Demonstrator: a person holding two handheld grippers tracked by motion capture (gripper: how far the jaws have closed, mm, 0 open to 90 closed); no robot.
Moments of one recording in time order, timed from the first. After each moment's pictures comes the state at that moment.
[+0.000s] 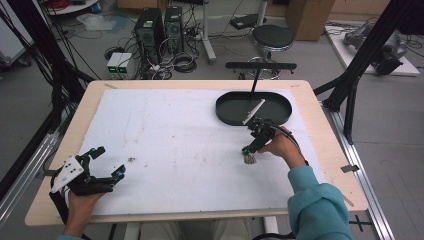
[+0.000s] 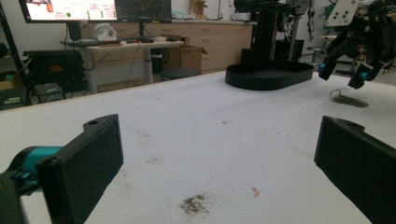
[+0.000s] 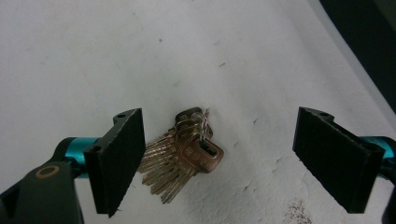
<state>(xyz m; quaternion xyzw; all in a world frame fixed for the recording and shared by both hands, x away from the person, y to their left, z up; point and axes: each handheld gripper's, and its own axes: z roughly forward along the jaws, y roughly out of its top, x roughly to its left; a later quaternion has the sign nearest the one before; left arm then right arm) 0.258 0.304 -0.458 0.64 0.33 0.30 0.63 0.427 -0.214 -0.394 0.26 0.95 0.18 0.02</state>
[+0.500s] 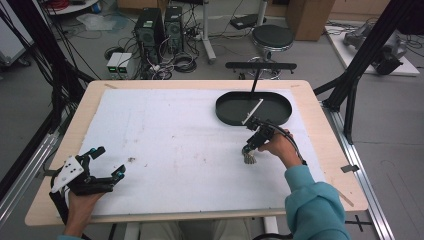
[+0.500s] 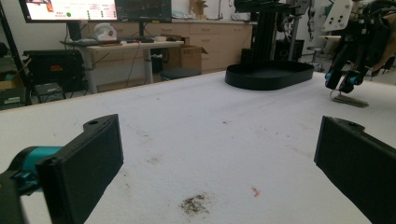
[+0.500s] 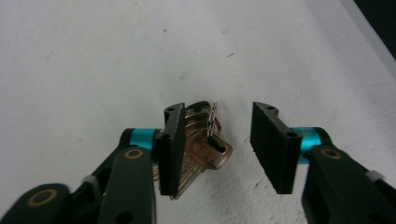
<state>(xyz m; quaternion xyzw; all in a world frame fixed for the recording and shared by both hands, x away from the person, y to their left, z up) 0.258 0.304 -0.458 0.64 0.33 0.30 0.63 0.432 -0.212 -0.398 0.27 0.95 0.17 -0.02</state>
